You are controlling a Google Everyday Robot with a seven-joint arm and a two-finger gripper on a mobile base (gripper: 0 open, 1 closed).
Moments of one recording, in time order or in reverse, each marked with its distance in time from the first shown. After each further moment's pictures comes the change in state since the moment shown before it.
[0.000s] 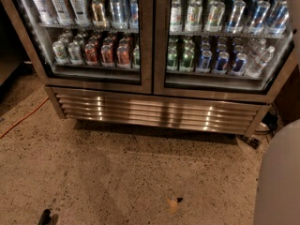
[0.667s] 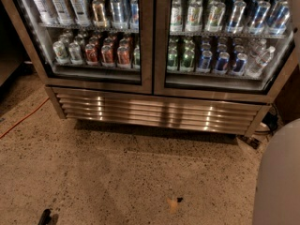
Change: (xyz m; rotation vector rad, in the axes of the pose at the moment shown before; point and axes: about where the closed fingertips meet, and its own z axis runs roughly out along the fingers) arm -0.002 0.000 0.000 -0.002 -0.002 0.063
